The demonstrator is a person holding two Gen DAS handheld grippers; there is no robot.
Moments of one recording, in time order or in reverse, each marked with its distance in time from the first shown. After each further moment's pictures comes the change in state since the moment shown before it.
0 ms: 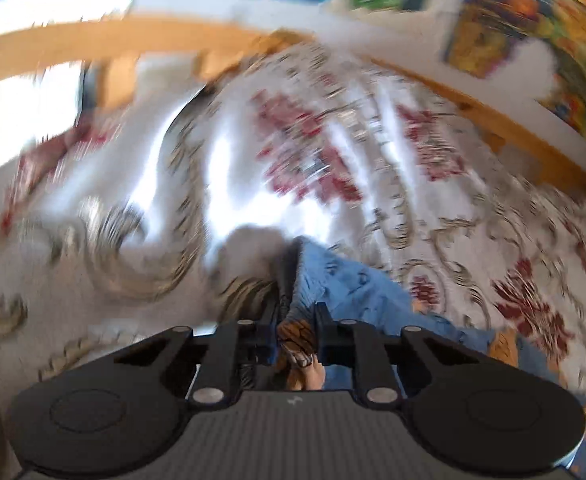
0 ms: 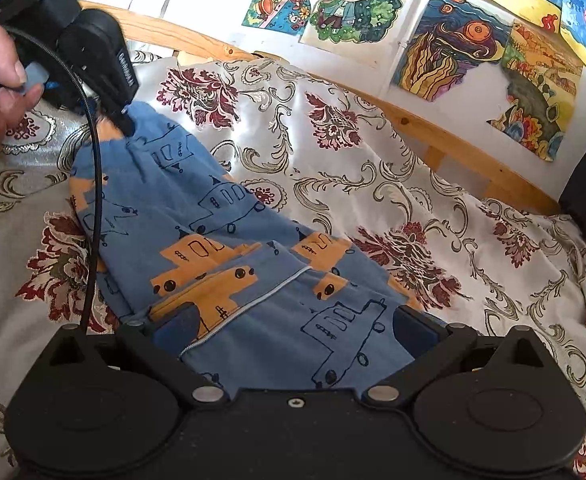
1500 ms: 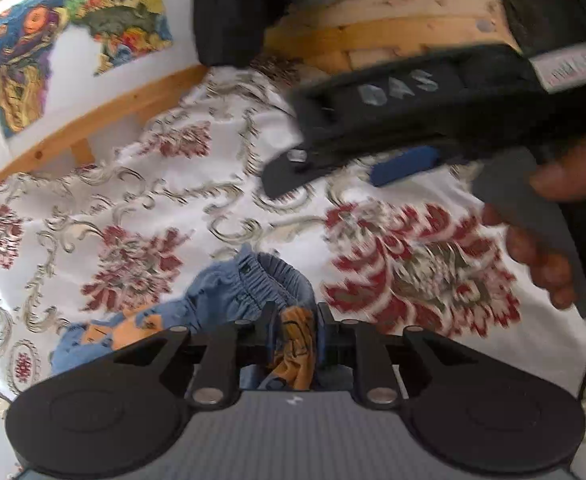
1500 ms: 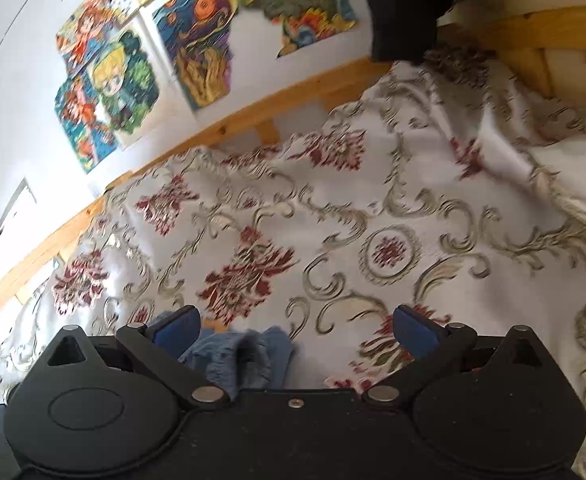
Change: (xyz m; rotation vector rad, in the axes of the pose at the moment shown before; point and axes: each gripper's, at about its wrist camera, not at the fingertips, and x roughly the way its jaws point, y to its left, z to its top) left arm -0.067 -0.302 -0.154 0.919 0.003 -0.564; right arm -0.053 -0.262 -0.060 0.823 0.024 0.094
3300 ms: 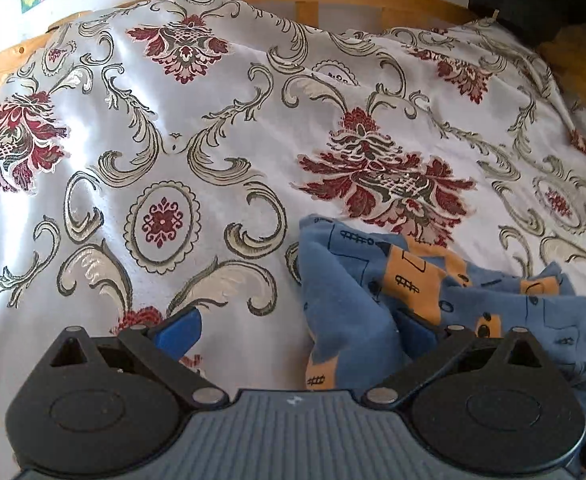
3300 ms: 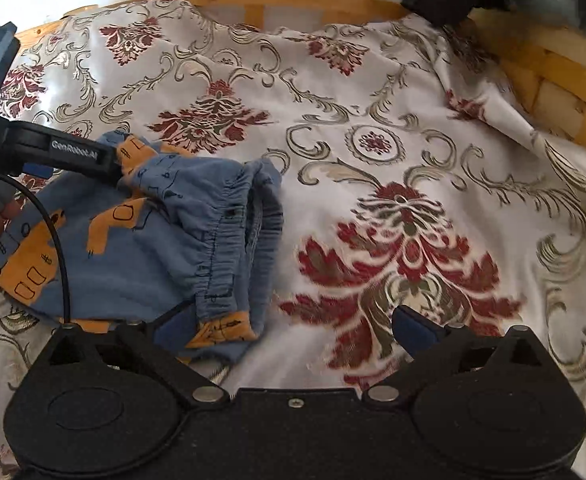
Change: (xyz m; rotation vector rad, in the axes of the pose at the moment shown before) left arm 0.037 0.192 -0.058 -0.575 0.208 0.276; right arm 0.014 0.079 -0.084 -0.330 0.239 -0.406
